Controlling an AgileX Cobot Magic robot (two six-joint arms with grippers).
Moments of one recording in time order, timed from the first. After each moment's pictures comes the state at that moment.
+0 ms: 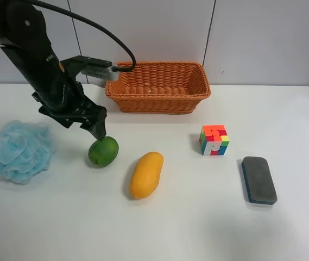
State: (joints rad) left arm -0.44 1.73 -1.16 -0.10 0.79 0.09; right arm -0.02 -0.01 -0.48 -0.04 1.05 0.00
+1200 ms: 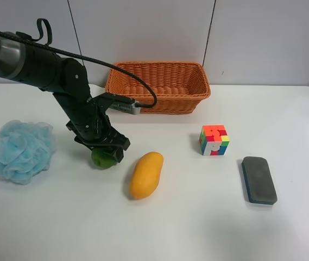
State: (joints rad) left arm -0.48 2.00 -1.16 -0.20 0.58 0.15; right arm -0.02 -0.01 -0.48 -0.04 1.05 0.00
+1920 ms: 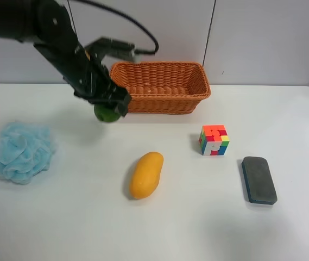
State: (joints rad) left arm -0.48 1.82 -1.31 -0.12 0.60 0.17; right arm -0.02 -0.01 -0.48 -0.04 1.05 0.00
